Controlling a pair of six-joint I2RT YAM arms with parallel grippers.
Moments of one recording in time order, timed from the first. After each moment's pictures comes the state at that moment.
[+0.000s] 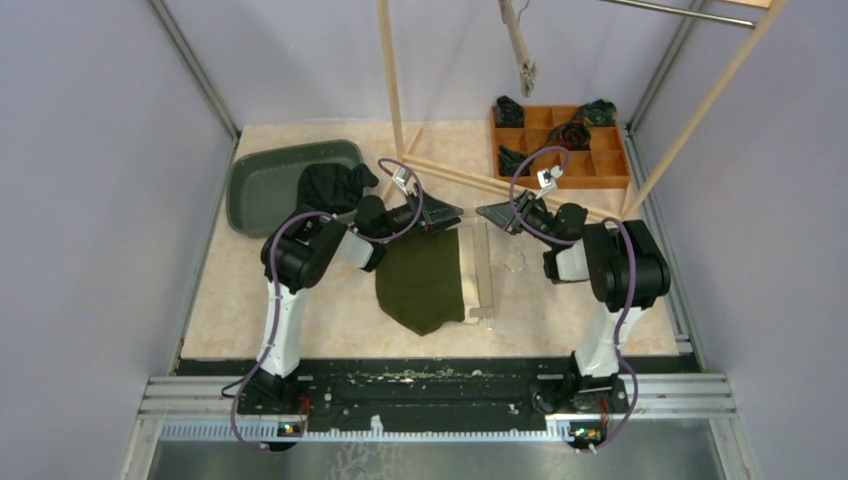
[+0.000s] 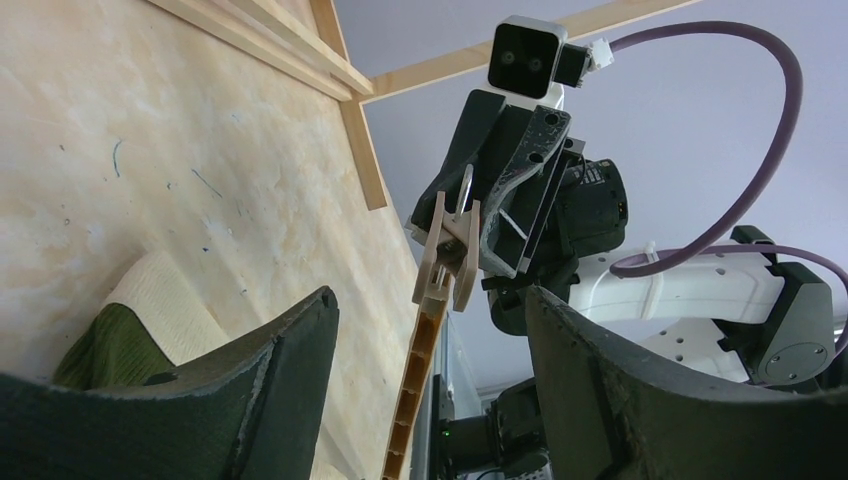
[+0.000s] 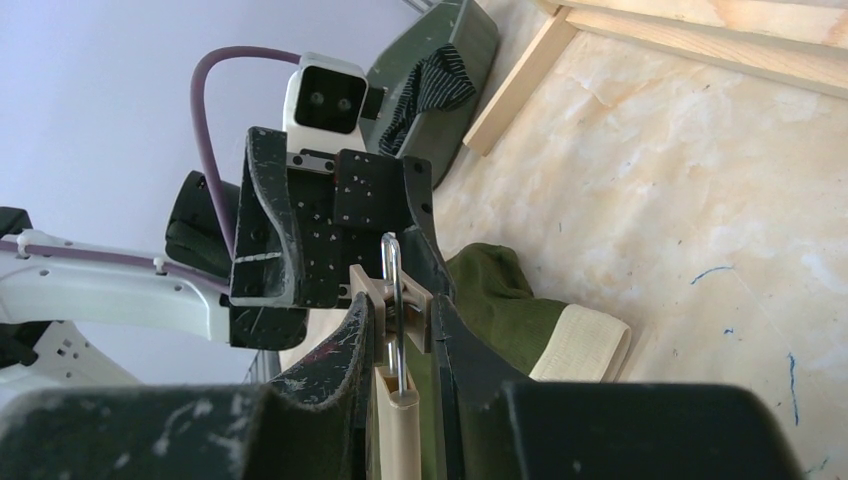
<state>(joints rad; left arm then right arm) -0.53 2.22 1.02 1.36 0.66 -1.33 0.10 1.85 0.58 1.32 -0.79 0.96</state>
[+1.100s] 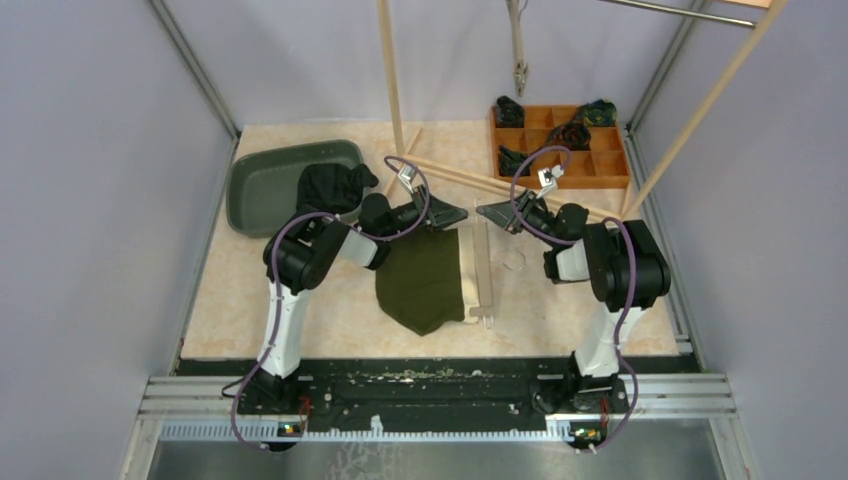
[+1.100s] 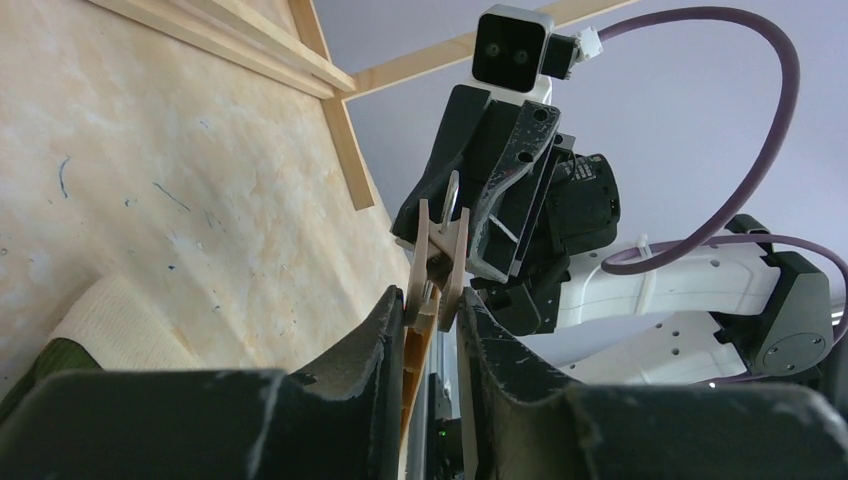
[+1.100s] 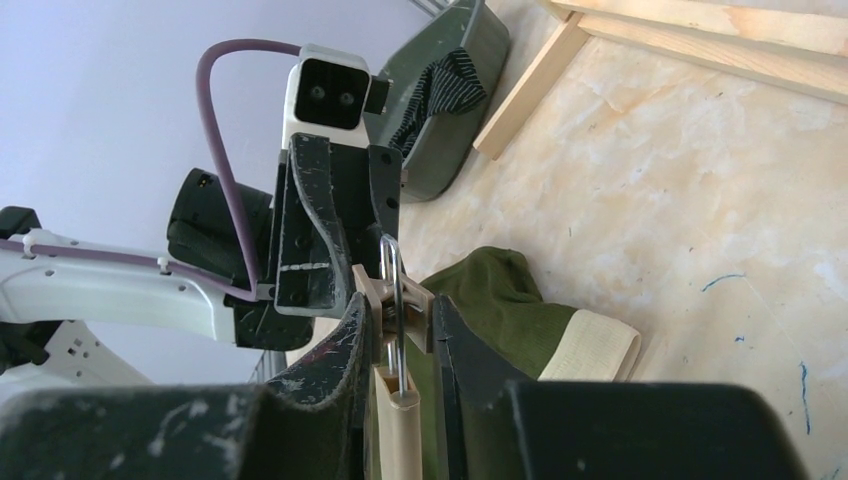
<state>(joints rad) -0.56 2.22 1.05 1.35 0.66 -1.34 0.10 1.85 0.58 1.34 -0.80 0.98</state>
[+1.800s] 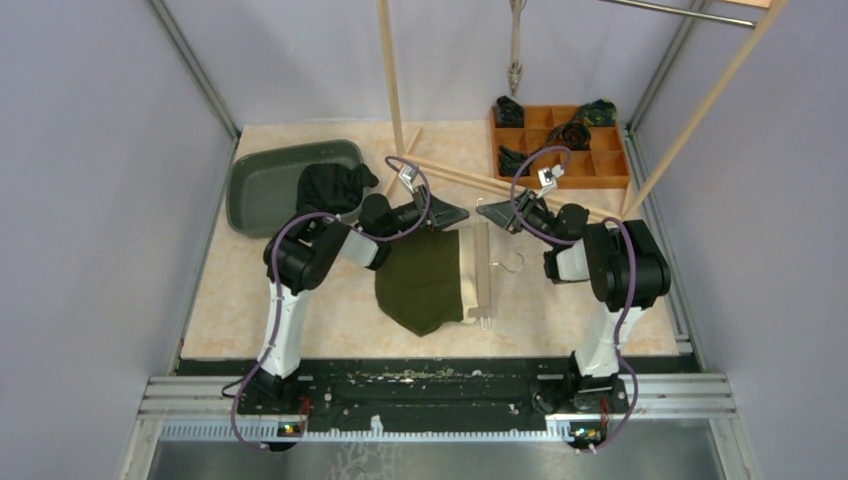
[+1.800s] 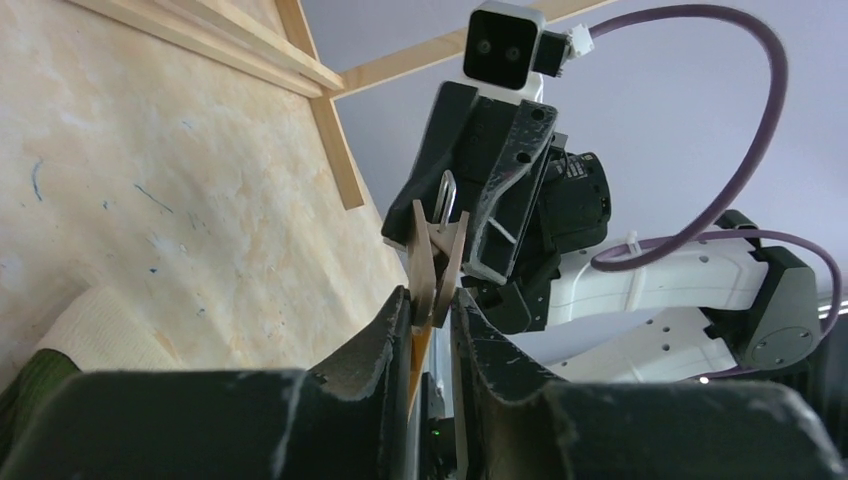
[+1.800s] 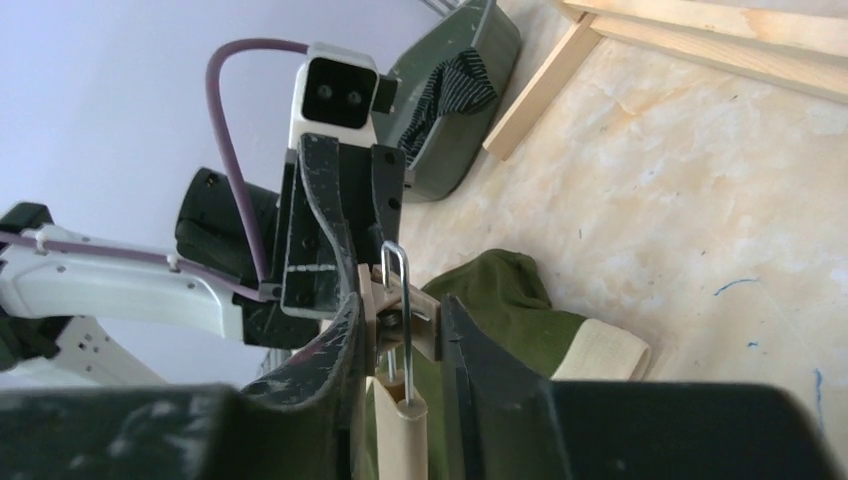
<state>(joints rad) -0.56 2.22 1.06 1.36 0.66 -1.34 0.10 1.85 0.58 1.37 -0.81 1.00</state>
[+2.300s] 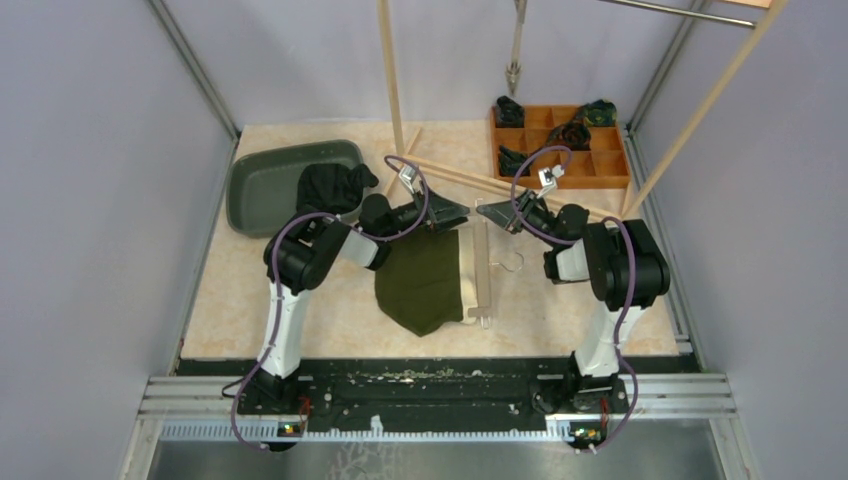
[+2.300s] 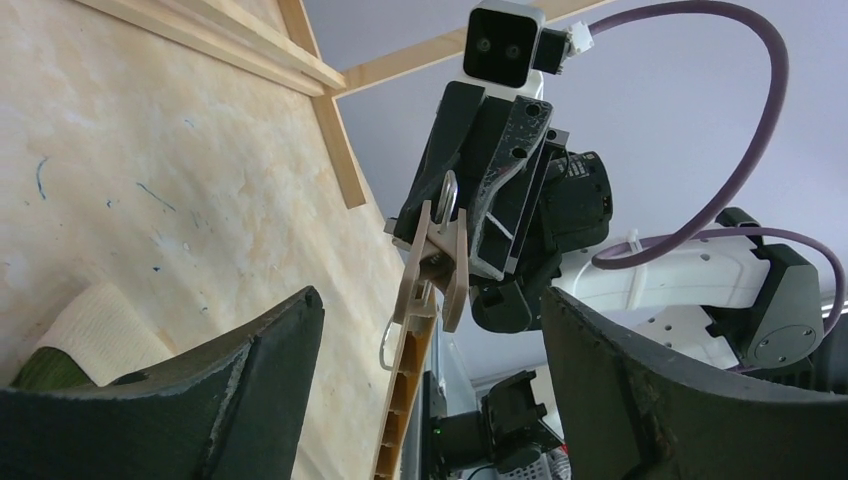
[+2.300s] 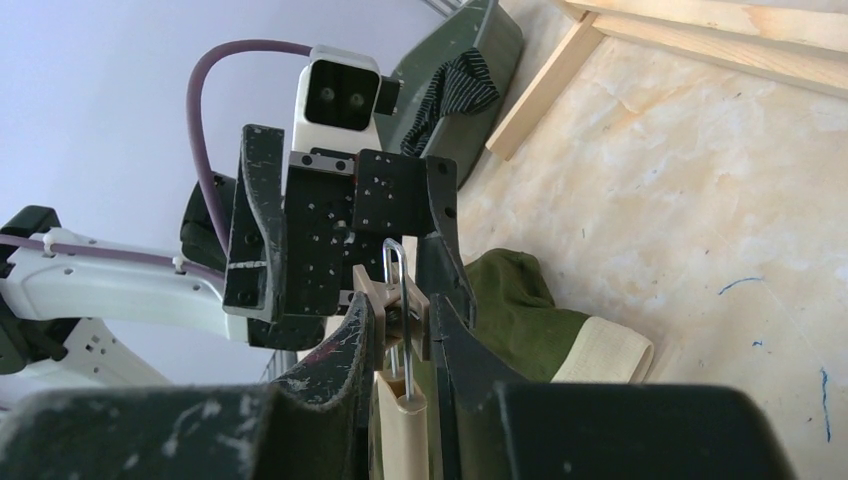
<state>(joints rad) -0.56 2.22 1.06 1.37 0.67 -1.34 0.10 1.85 0.58 1.38 -0.81 1.02</state>
